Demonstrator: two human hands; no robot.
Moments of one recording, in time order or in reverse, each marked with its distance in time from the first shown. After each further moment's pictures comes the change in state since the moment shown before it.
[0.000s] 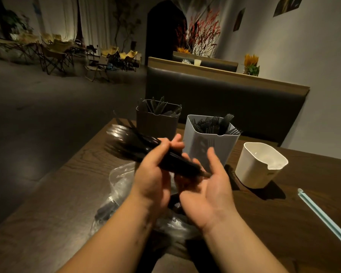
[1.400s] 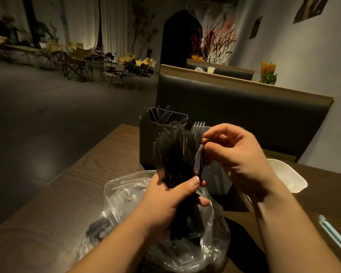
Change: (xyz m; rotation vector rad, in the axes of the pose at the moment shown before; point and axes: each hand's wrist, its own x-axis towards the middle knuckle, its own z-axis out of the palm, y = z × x) left_hand -0.005 -0.013 0.004 0.214 -0.099 -0.022; right_hand 0.053 -0.096 0.022 -1.048 -0.662 -0.530
